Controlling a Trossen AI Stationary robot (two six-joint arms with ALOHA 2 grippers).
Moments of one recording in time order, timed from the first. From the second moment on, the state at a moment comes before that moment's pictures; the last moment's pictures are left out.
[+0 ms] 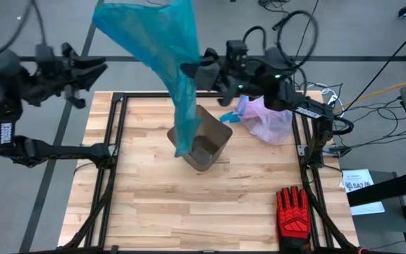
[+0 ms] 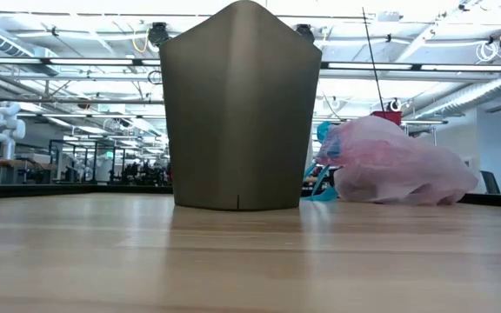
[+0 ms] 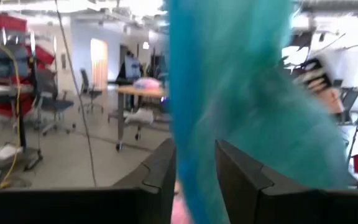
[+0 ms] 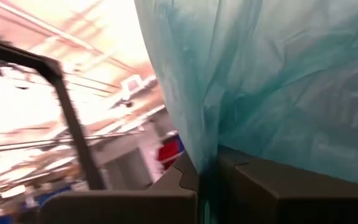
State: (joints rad) left arm 0.50 0.96 1.87 -0.79 0.15 -0.07; right arm -0.08 1.86 2.36 0.00 -0.12 0.56
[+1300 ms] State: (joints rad) left arm 0.49 1.16 1.83 -0.30 0.60 -0.22; right arm -0.06 1.82 2.36 0.02 -0.23 0.61
